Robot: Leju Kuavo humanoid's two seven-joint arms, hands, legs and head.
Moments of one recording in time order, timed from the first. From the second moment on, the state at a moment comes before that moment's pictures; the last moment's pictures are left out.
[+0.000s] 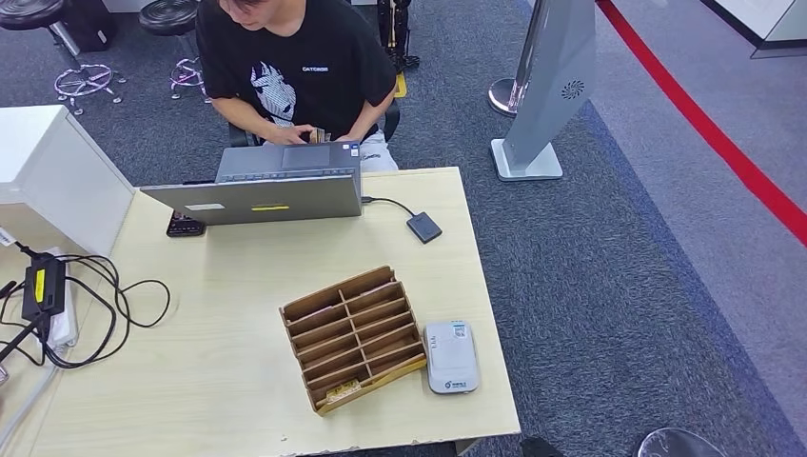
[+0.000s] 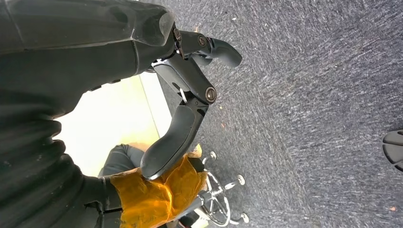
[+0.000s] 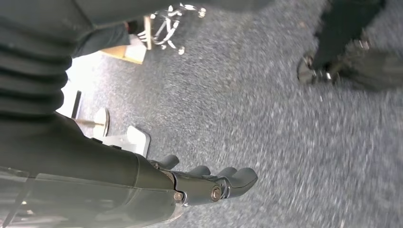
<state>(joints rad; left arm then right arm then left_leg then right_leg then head) -0.09 -0.04 1.03 -0.21 -1.46 -0.15 0.16 -0.10 -0.06 -0.08 -0.17 0.42 0.07 0.20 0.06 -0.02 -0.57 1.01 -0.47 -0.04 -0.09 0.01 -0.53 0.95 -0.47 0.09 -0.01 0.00</state>
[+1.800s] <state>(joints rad) -0.09 -0.02 1.03 -0.21 -1.48 -0.12 0.17 -0.11 -0.06 -0.13 -0.17 0.49 -0.01 0.22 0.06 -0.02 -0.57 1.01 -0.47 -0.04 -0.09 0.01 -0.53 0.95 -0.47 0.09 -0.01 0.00</state>
